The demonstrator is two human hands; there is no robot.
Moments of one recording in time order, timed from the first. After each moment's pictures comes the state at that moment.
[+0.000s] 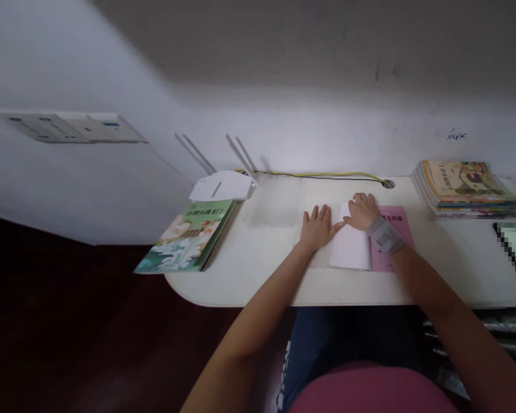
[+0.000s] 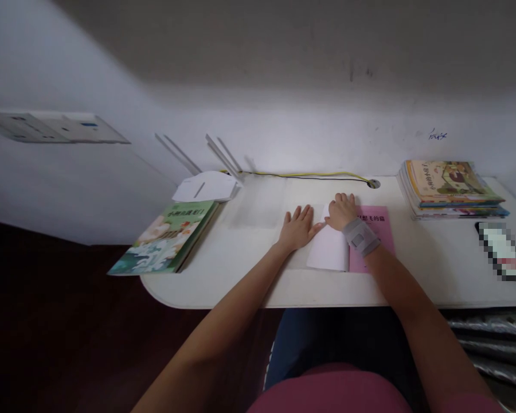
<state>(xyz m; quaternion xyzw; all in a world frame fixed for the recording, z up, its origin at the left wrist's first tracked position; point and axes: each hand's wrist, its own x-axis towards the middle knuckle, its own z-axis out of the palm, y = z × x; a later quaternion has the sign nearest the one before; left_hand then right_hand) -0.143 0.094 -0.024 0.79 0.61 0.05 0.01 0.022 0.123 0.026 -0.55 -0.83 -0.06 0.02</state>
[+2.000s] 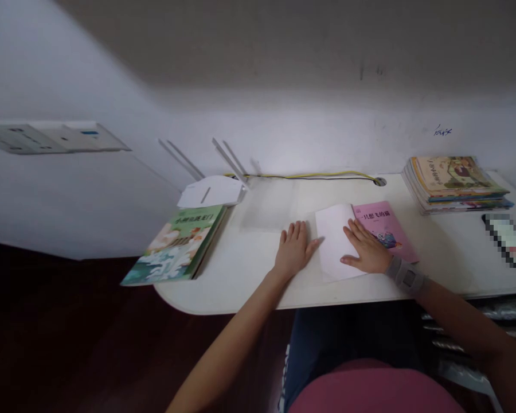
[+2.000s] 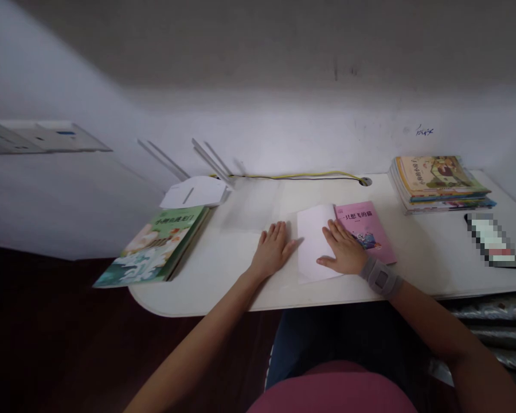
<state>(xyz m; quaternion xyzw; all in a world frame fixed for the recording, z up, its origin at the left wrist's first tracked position) -0.183 0.039 -0.031 0.78 0.62 0.06 -0.01 0.061 0.032 -0.016 -0.45 -0.88 0.11 0.11</state>
